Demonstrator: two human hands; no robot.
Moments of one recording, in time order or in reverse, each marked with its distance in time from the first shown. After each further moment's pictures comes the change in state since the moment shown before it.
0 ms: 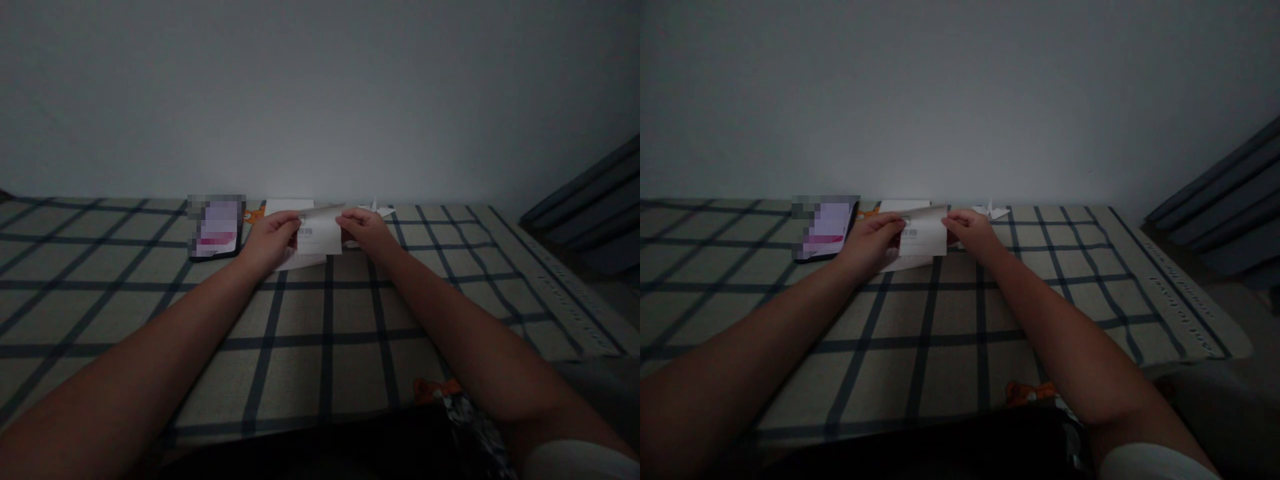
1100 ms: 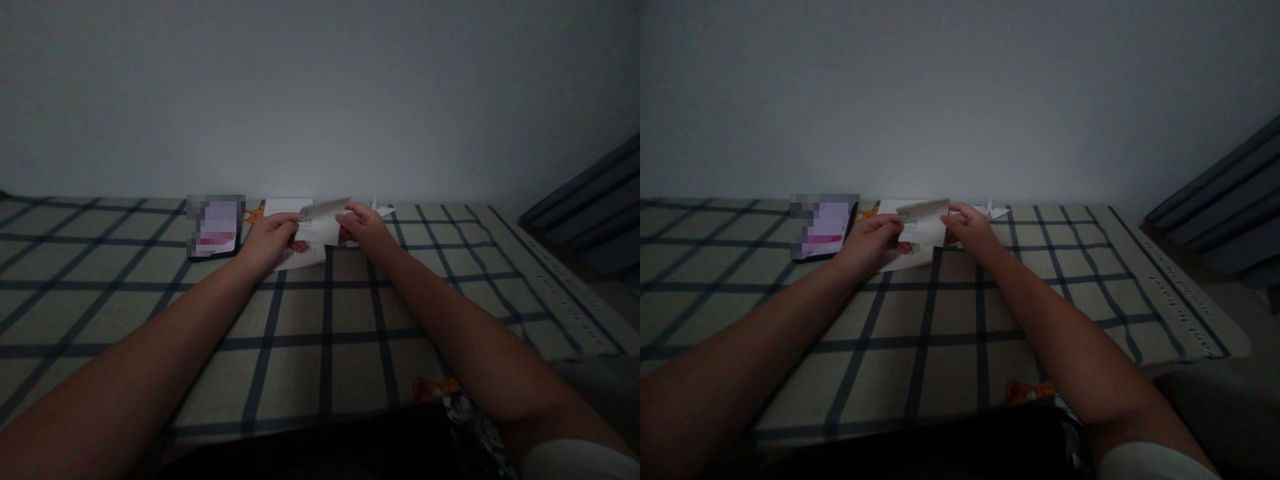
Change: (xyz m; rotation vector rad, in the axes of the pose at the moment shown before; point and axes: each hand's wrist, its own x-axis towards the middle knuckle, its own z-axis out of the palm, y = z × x) left_hand -0.008 0.012 0.005 -0.077 -0.022 -0.106; right_hand 0.005 0.007 0.000 0.031 0.010 -0.006
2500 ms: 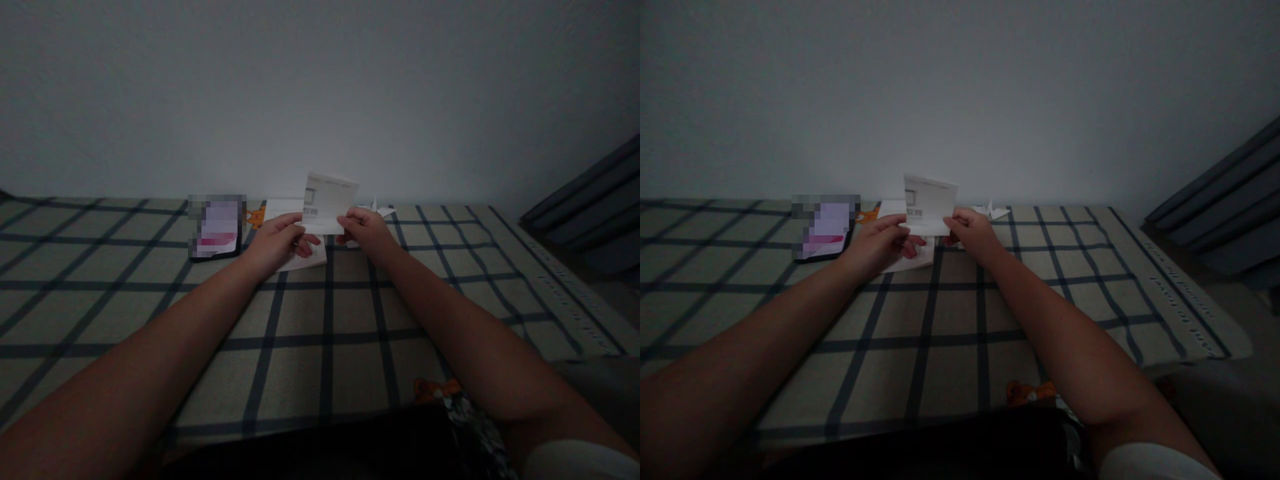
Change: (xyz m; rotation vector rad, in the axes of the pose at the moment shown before) left_hand -0.002 0.001 0.001 -0.022 -0.150 -0.053; right_hand -0.003 -0.003 -0.002 -0.124 0.012 -0.034
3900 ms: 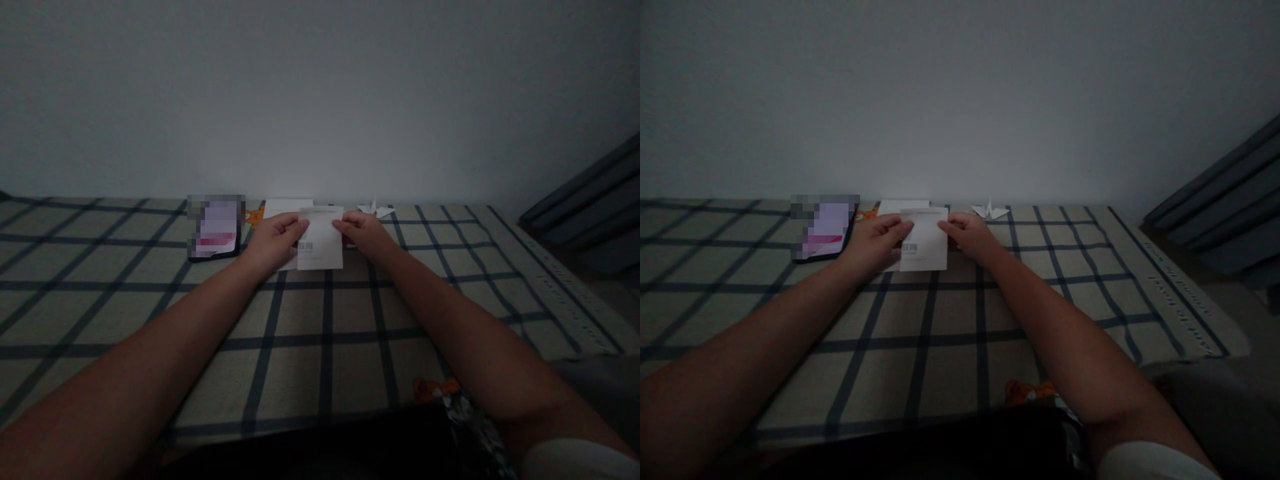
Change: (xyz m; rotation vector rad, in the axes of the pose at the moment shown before) left_hand 0.003 -0.005 -0.006 0.171 0.040 0.145; right_hand -0.003 -0.005 0.002 0.031 -0.127 0.066
